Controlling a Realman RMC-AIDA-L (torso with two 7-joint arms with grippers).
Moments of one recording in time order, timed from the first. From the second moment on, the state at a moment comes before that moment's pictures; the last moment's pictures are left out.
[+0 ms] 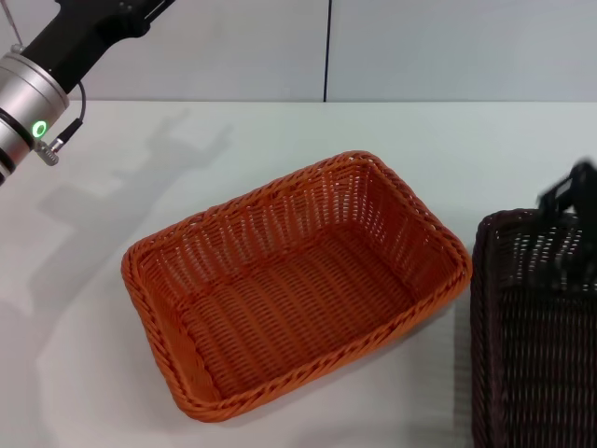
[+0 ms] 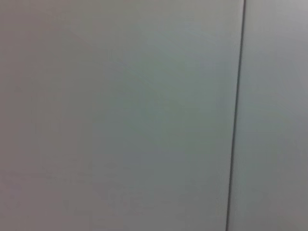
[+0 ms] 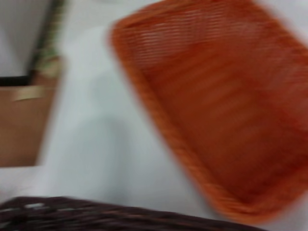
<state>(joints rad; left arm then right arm) -0.64 -2.06 0.93 0.43 0.88 1.08 -0.89 0.88 1.95 -0.74 -1.09 -2.62 -1.98 1.50</state>
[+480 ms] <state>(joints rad) -0.64 -2.06 0.92 0.43 0.86 1.07 -0.89 0.87 1.92 -0.73 -1.07 -2.70 -1.76 1.54</state>
